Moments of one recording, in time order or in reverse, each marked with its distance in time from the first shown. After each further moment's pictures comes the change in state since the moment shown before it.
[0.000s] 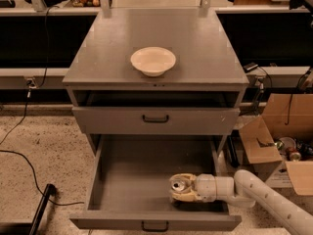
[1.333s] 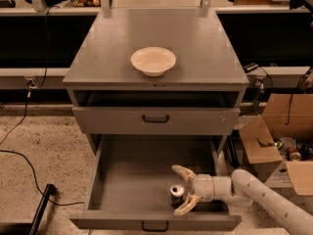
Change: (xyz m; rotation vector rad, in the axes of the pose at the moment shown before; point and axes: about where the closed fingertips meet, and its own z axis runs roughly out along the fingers) arm -0.001 0.002 0.008 -0.015 -0.005 0.003
